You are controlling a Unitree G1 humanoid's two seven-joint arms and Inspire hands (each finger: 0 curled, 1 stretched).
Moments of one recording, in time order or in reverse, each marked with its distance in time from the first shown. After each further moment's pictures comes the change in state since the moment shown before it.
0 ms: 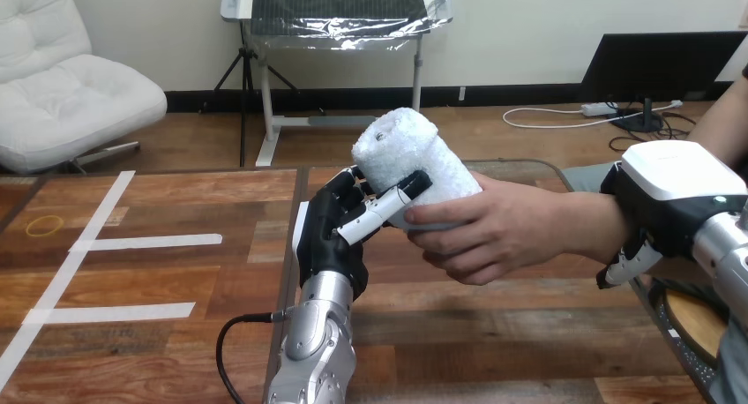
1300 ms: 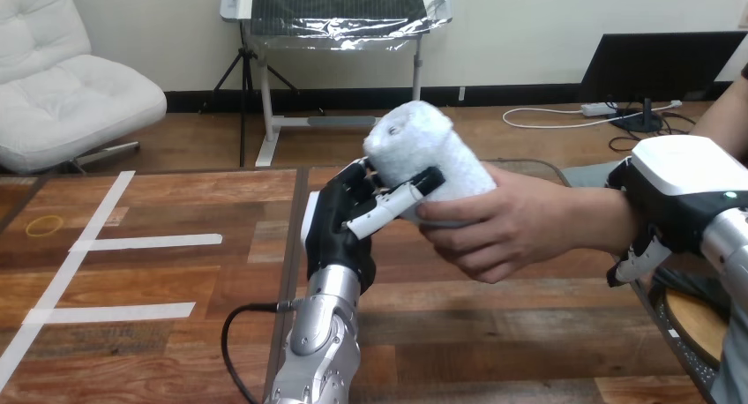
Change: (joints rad) left arm -0.006 0.000 -0.030 -0.025 0.037 -0.005 -0.050; right arm 0.000 -0.005 -0.021 0.000 0.000 -0.006 0.010
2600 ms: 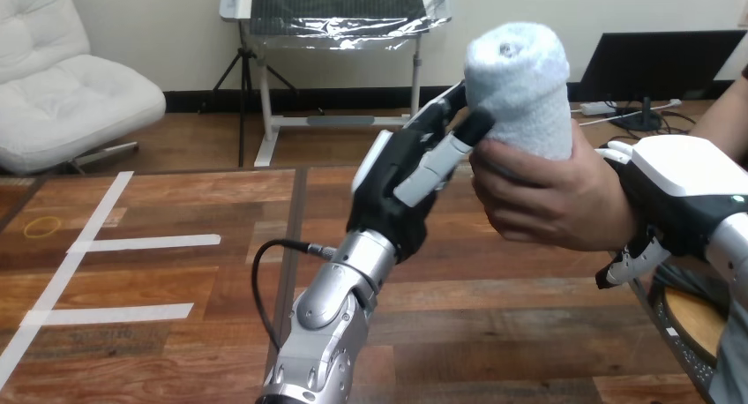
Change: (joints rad) left arm 0.013 0.007 -0.053 -0.235 0.085 0.061 -0.315; right arm 0.083 0.008 -0.073 -0.126 0.077 0.001 0.012
